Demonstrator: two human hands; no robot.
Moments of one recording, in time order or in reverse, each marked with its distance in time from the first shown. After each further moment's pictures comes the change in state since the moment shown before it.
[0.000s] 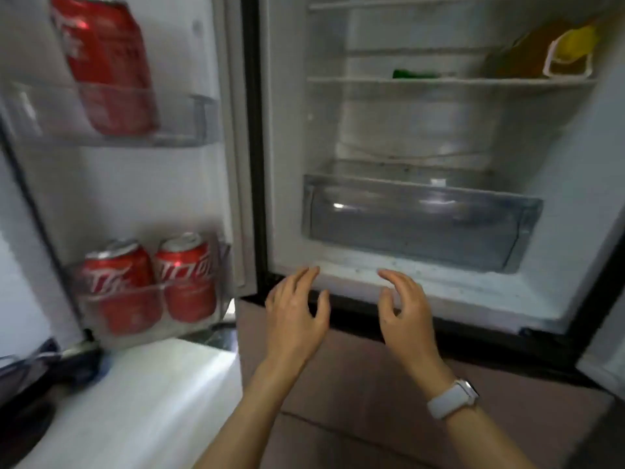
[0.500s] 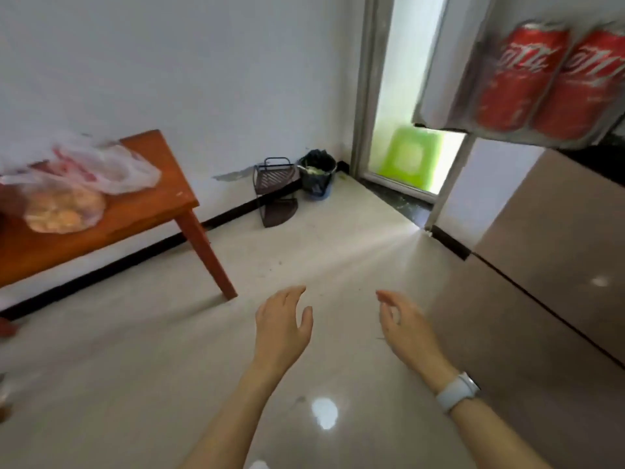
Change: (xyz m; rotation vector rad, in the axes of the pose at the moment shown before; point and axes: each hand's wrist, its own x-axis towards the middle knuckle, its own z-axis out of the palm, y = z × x) left_hand -0.372 -0.140 -0.319 0.543 -0.095 -0.771; right_hand -0.327 -0.165 0.180 0.121 -1.018 0.044
